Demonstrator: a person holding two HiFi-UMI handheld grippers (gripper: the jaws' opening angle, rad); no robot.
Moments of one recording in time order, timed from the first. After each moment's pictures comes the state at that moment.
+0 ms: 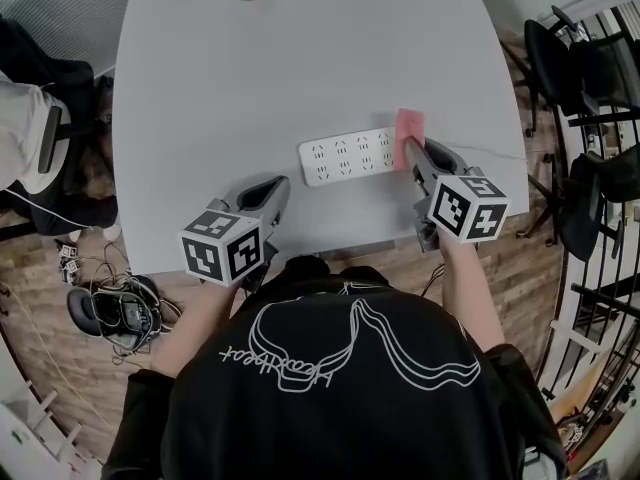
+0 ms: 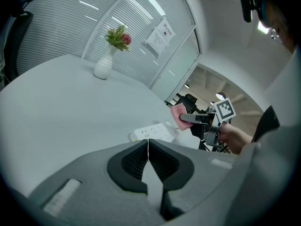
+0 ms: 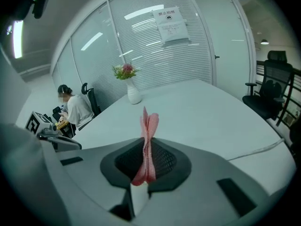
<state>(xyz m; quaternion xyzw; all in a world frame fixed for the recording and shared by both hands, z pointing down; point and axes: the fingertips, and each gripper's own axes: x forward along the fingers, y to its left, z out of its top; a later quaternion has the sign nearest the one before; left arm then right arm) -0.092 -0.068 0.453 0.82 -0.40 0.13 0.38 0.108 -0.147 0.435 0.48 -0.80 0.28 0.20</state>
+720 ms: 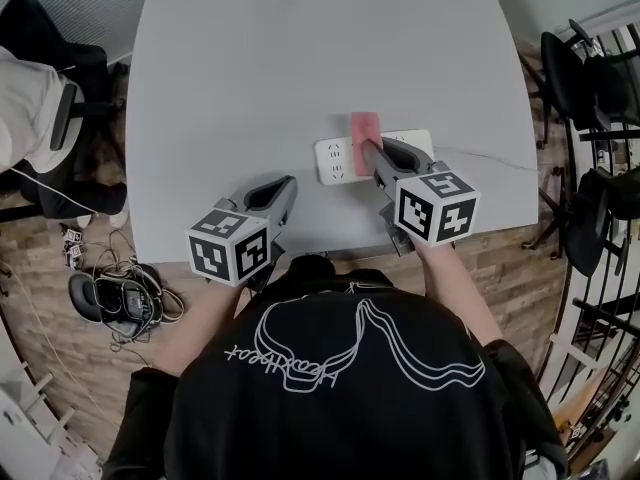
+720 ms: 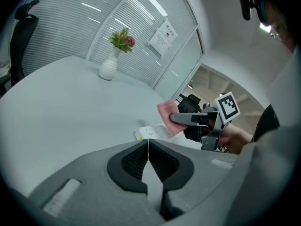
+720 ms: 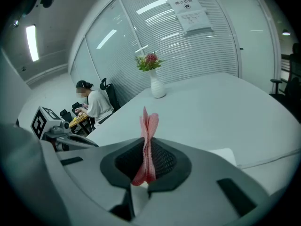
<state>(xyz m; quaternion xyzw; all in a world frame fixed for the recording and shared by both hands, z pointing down) -0.105 -0.061 0.455 0.81 -0.42 0.13 0.38 0.006 -0.134 0.442 0.38 -0.86 0.28 0.21</state>
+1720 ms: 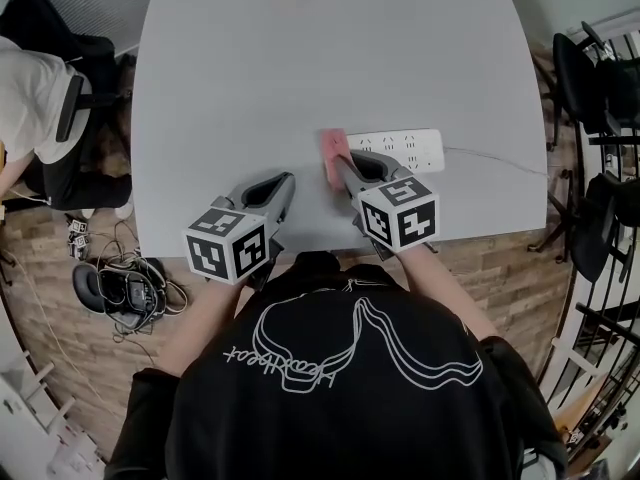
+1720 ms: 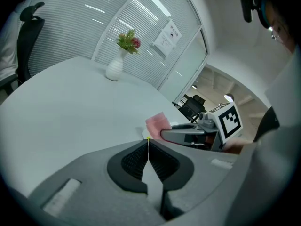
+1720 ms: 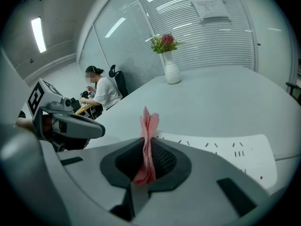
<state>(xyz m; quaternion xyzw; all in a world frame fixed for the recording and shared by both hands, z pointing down) -0.124 -0.060 0.460 0.80 -0.45 0.14 0.38 -0.050 -0.104 0.487 0.32 -0.87 0.27 0.27</state>
